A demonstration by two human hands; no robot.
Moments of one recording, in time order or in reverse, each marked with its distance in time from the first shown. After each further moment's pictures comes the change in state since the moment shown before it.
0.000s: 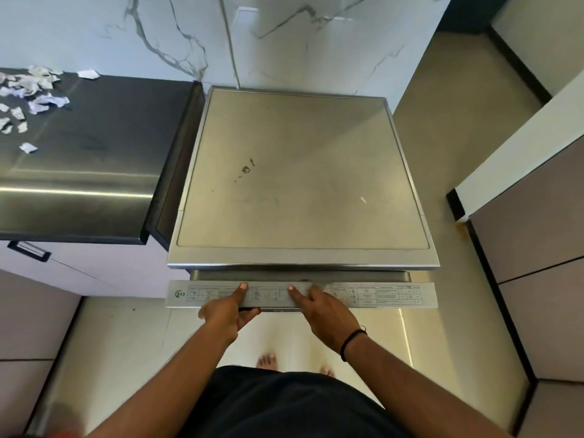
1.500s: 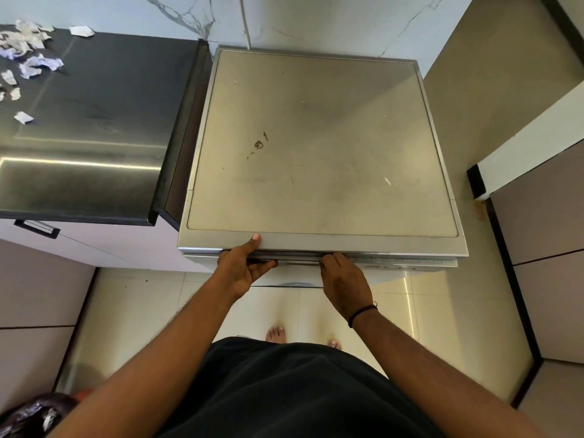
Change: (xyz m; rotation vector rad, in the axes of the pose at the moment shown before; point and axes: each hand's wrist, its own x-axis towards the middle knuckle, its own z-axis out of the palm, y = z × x) left_hand 0.021 0.050 0.022 -0.031 -0.351 -0.021; right_hand 0.045 0.021 0.023 0.122 0.525 0.046
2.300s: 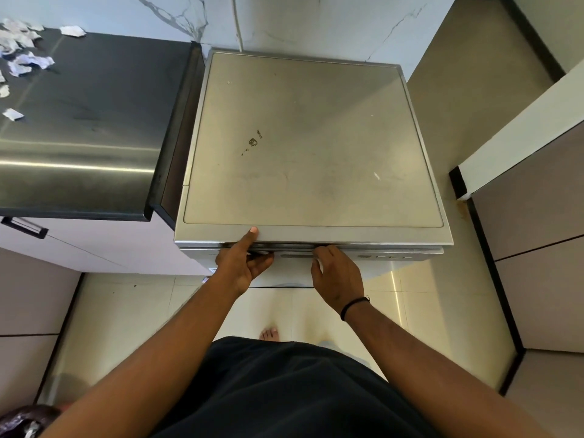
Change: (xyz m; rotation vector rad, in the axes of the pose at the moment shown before) left_hand -0.008 -0.012 0.000 -0.021 0.037 0.053; right_hand -0.003 -0.029 -0.021 0.078 -0.019 0.202
